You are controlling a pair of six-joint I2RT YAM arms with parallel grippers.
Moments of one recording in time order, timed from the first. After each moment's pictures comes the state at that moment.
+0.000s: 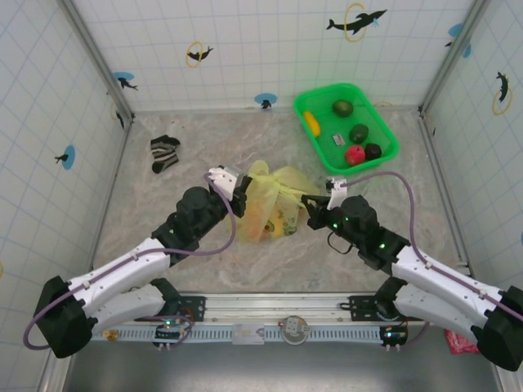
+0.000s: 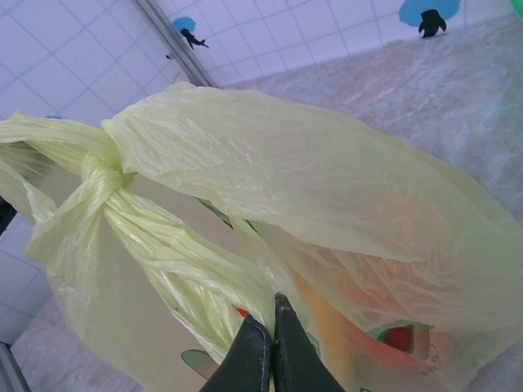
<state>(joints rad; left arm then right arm) -0.80 0.97 0.60 0.24 -0.08 -0.03 0.83 0.87 0.50 0.09 0.07 0.56</state>
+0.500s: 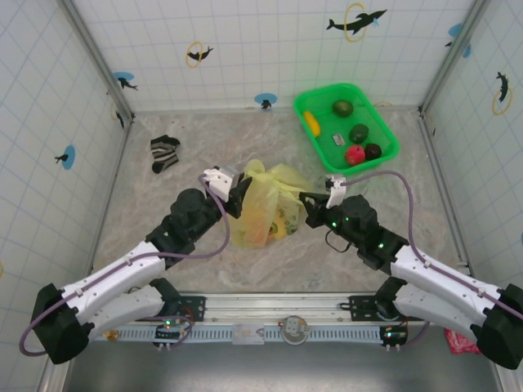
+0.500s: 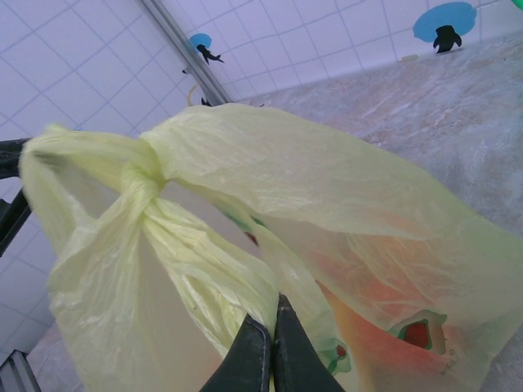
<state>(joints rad) -0.80 0.91 0.60 0.20 -0.08 -0.03 0.83 0.88 0.50 0.14 0.07 0.56</state>
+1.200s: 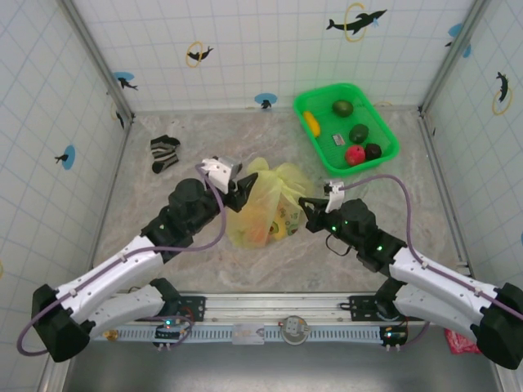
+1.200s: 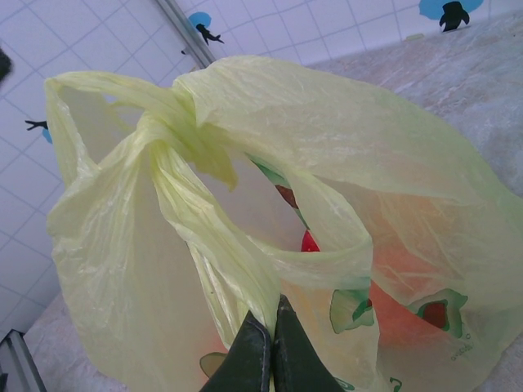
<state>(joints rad) -0.80 0.96 0.73 0.05 -0.05 -0.11 0.83 0.88 0.44 0.17 0.04 0.55</state>
